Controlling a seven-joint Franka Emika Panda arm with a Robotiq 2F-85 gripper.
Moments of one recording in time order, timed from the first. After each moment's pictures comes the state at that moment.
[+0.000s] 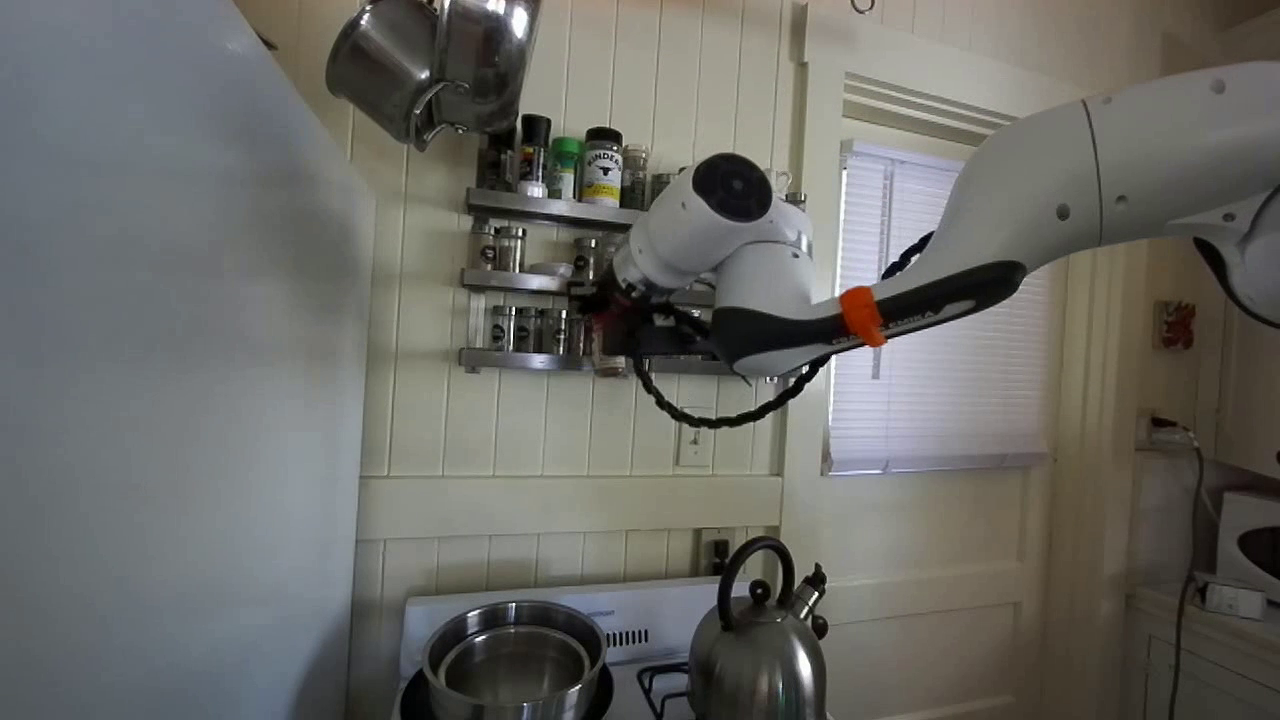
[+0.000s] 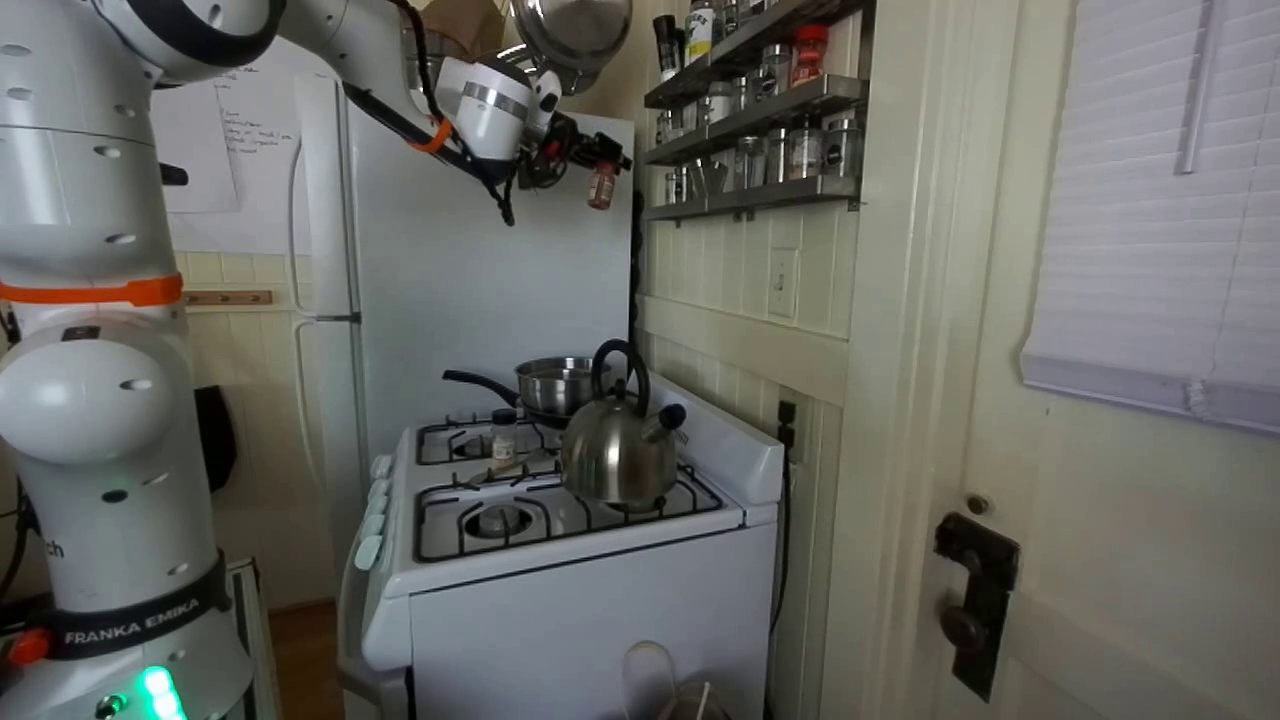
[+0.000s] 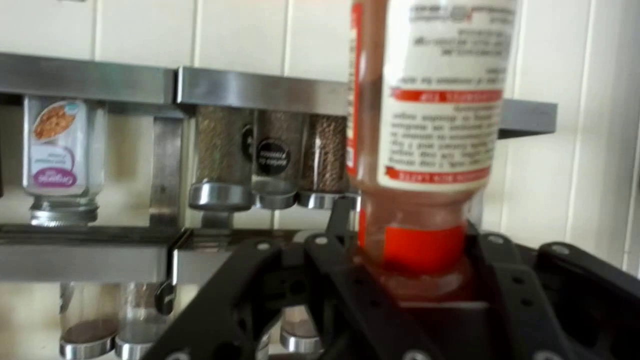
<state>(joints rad) 0.00 -0.03 0.36 -1.75 -1.29 2.65 1.33</state>
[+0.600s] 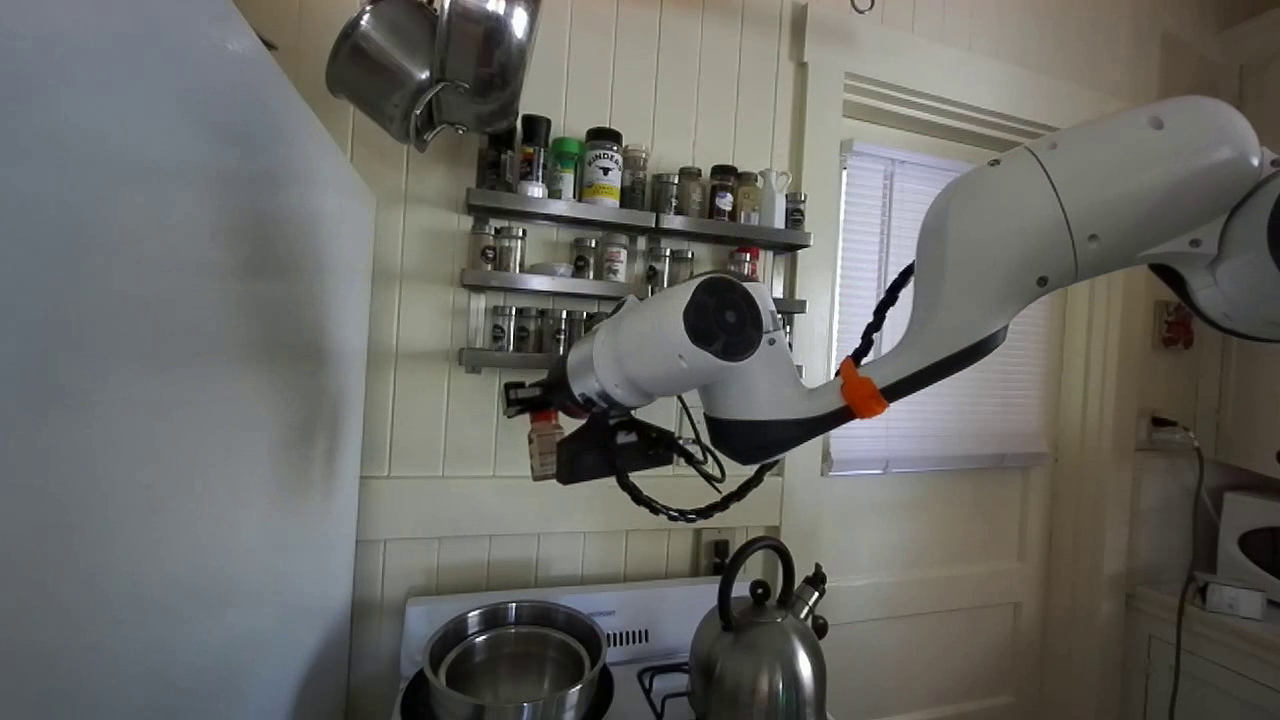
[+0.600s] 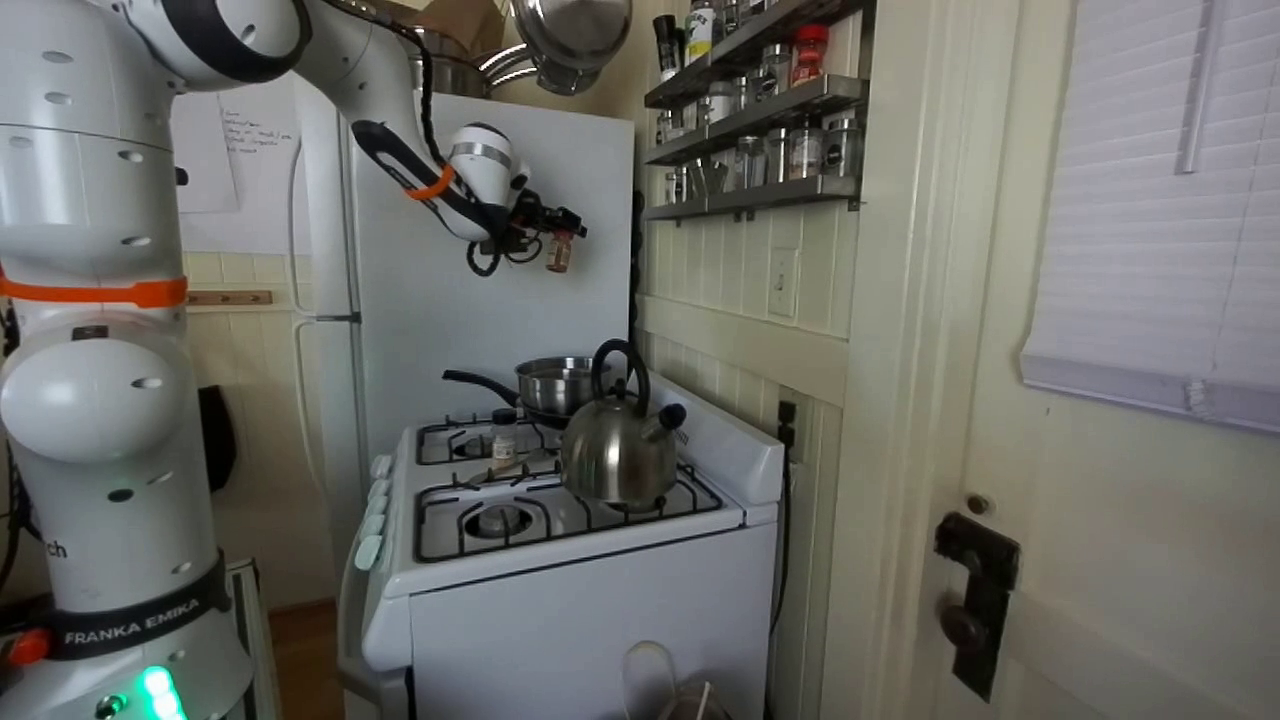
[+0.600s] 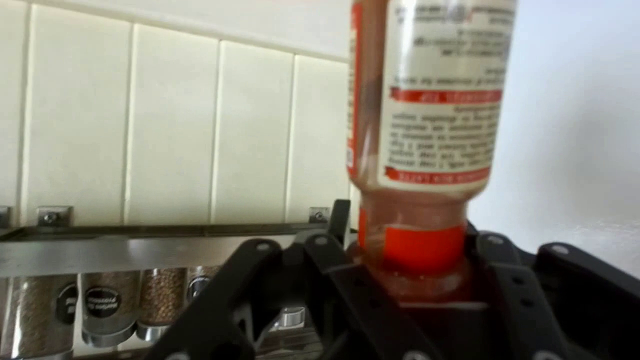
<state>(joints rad) 0.05 0.03 0.42 -1.90 -1.70 2.78 1.74</state>
